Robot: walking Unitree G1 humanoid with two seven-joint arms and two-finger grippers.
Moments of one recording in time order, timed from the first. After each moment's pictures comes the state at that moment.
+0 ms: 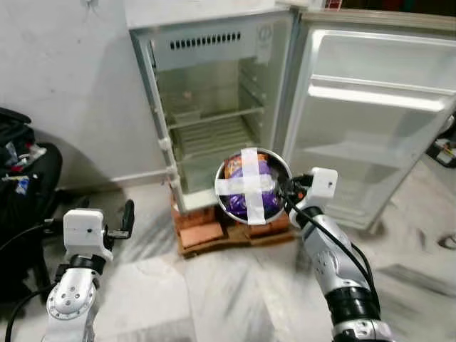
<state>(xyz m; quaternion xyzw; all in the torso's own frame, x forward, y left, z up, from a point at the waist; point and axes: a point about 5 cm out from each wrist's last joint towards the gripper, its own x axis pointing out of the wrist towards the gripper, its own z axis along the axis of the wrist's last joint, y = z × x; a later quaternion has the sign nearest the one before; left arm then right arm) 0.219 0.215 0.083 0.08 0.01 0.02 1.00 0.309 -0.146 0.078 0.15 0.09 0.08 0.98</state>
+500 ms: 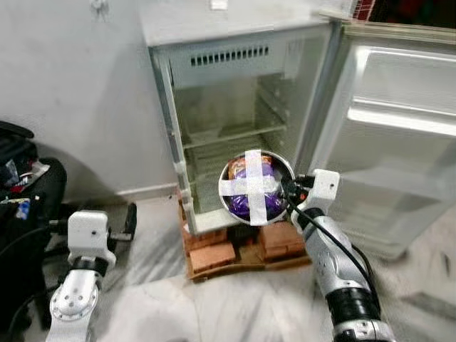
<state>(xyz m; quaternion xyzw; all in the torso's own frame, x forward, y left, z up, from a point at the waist) 0.218 0.211 0.080 0.09 0.01 0.01 1.00 0.310 -0.148 0.076 0.15 0.09 0.06 0.98</state>
